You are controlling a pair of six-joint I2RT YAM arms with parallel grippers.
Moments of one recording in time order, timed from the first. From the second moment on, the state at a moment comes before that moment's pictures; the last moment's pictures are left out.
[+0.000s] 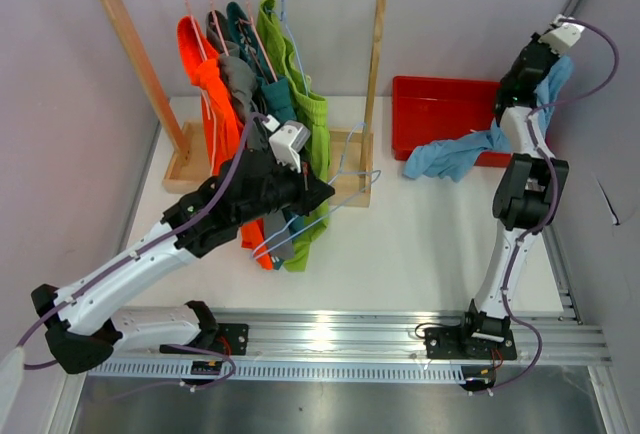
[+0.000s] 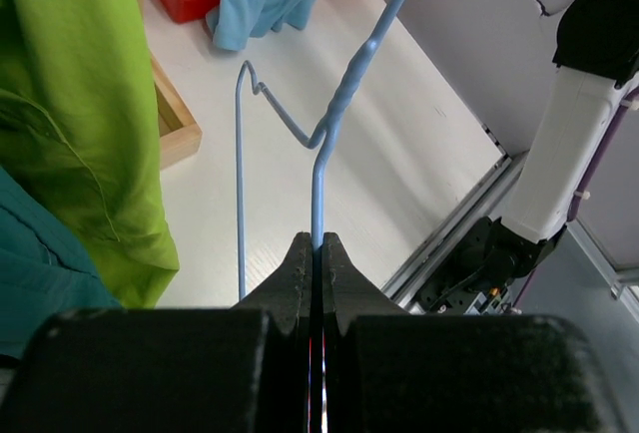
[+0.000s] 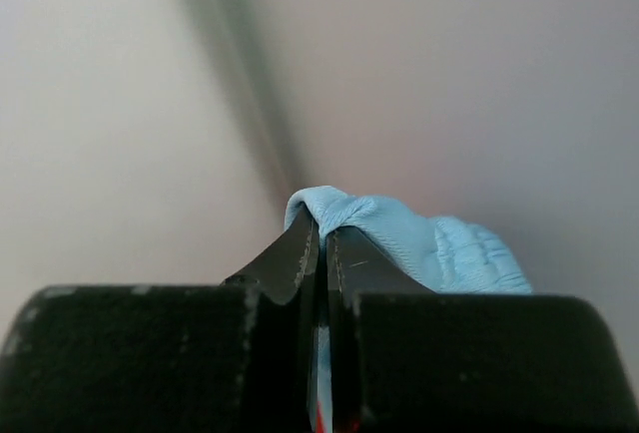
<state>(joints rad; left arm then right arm) -0.91 1.08 1.23 -0.46 -0.02 -0.46 -0.19 2.24 2.00 0.56 0.62 0.05</state>
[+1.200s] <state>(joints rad) -0.73 1.91 2.44 -0.53 -0.36 -0.25 0.09 0.70 0.70 -0.02 0.08 0.57</state>
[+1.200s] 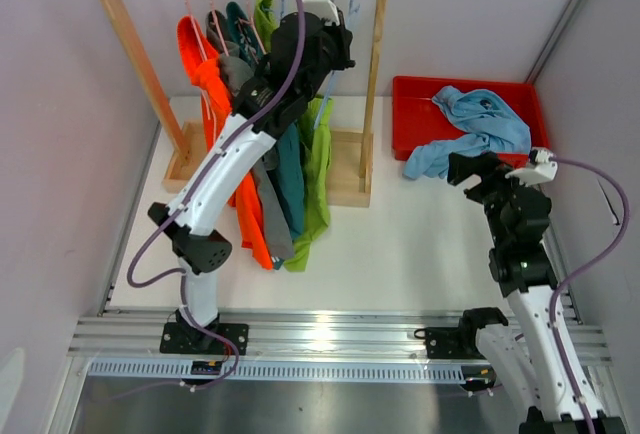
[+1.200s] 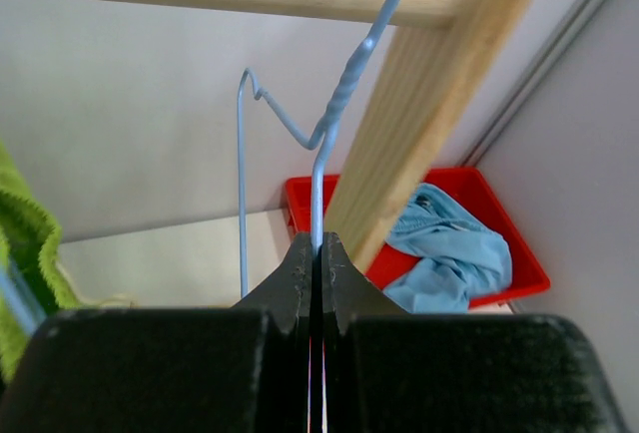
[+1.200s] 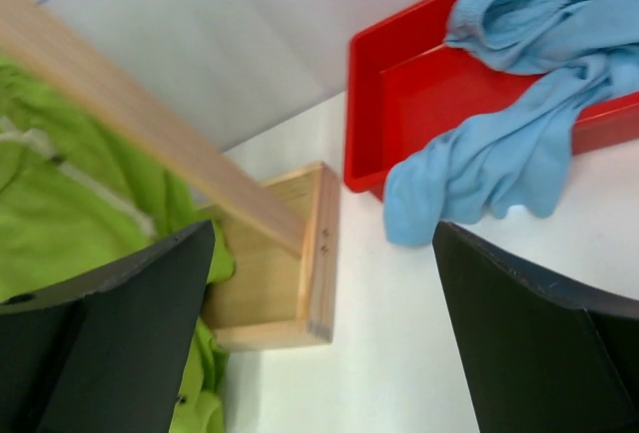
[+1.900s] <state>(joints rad) -0.70 1.69 2.34 -0.58 -0.37 -0.29 0.23 0.58 0.65 -0.20 -0.01 0.60</state>
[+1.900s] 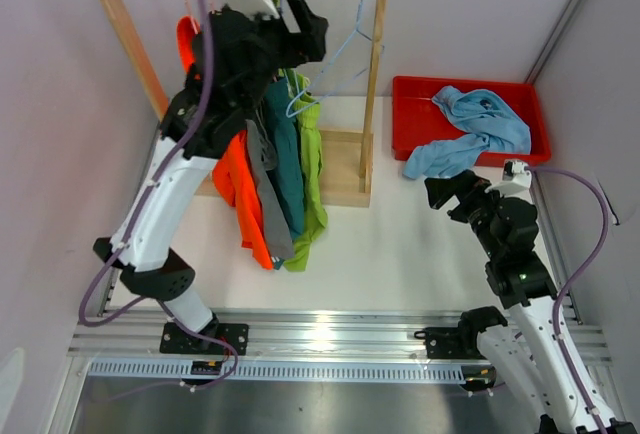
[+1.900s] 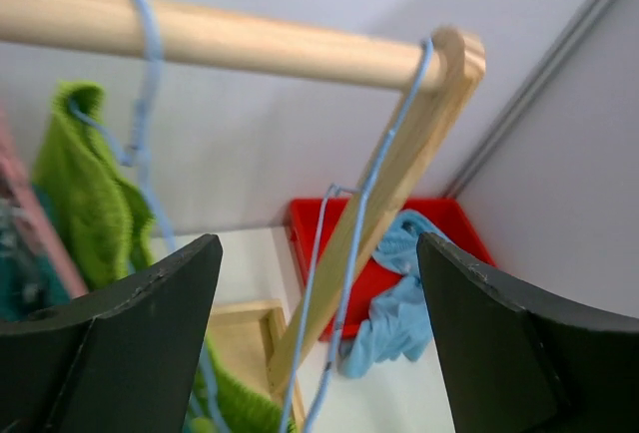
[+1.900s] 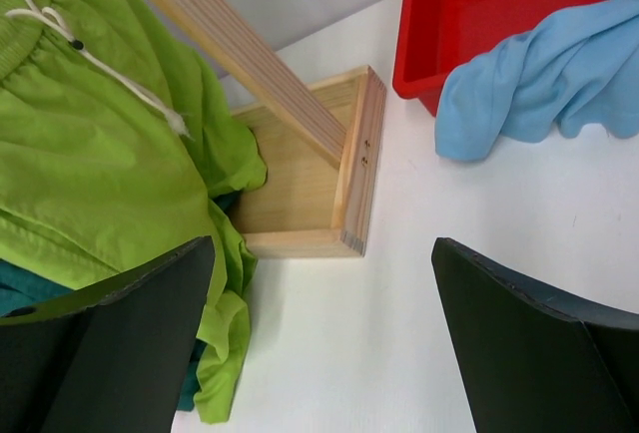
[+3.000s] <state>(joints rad) -0.51 1.84 2.28 -0.55 -0.35 -0.33 0.25 0.47 0.65 -0.39 0.05 0.57</state>
